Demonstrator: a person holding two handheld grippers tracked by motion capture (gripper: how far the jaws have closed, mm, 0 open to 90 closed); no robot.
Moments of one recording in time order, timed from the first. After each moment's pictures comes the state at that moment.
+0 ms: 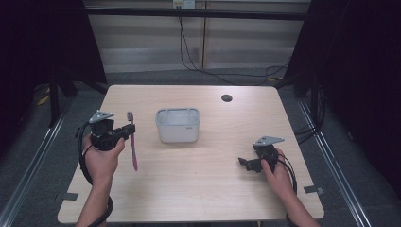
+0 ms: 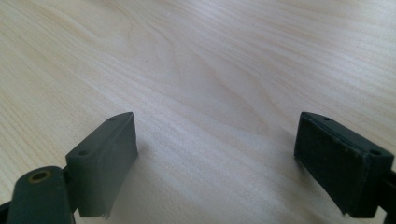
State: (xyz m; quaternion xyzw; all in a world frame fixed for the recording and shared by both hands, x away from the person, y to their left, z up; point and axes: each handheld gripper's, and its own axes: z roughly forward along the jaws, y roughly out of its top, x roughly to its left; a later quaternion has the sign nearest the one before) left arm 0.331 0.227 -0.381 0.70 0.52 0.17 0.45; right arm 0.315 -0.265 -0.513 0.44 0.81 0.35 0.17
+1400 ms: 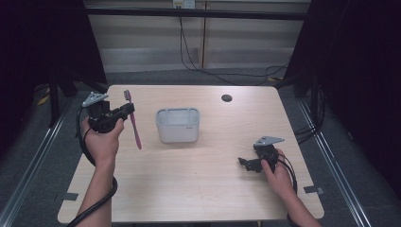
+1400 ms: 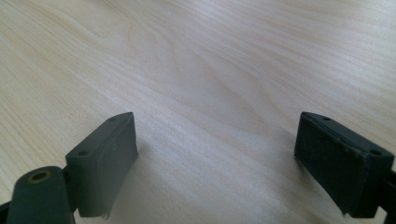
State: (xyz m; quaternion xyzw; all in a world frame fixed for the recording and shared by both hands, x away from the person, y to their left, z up) left arm 0.360 0.224 -0.349 0.65 0.51 0.20 0.52; right arm 0.315 -0.265 -0.513 0.44 0.81 0.35 0.17
